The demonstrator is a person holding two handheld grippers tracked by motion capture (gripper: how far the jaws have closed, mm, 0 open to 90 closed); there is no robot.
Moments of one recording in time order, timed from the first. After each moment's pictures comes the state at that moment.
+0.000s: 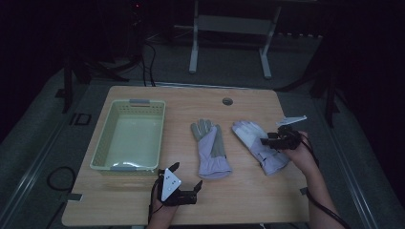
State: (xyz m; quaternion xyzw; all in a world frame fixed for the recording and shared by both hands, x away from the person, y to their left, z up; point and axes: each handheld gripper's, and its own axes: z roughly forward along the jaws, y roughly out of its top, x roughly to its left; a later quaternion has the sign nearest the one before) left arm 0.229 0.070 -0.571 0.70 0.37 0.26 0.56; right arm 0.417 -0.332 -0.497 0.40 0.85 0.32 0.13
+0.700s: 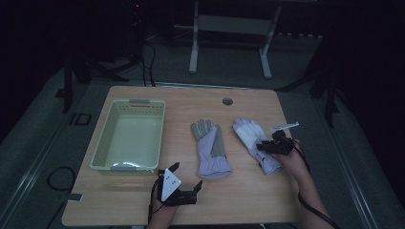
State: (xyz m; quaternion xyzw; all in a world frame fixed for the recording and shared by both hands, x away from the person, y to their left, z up) left arm 0.228 0.069 -0.571 0.70 0.37 0.26 0.56; right arm 0.418 -0.325 -0.533 0.44 0.83 0.32 0.10
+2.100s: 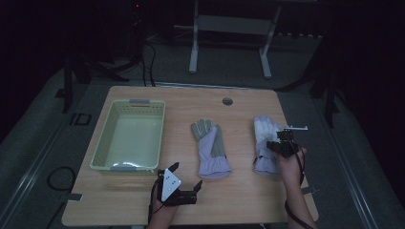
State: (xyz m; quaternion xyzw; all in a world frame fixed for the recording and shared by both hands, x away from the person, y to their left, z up) left arm 0.228 0.069 -0.571 0.70 0.37 0.27 0.55; right arm 0.392 -0.315 -0.513 0.64 0.70 0.27 0.17
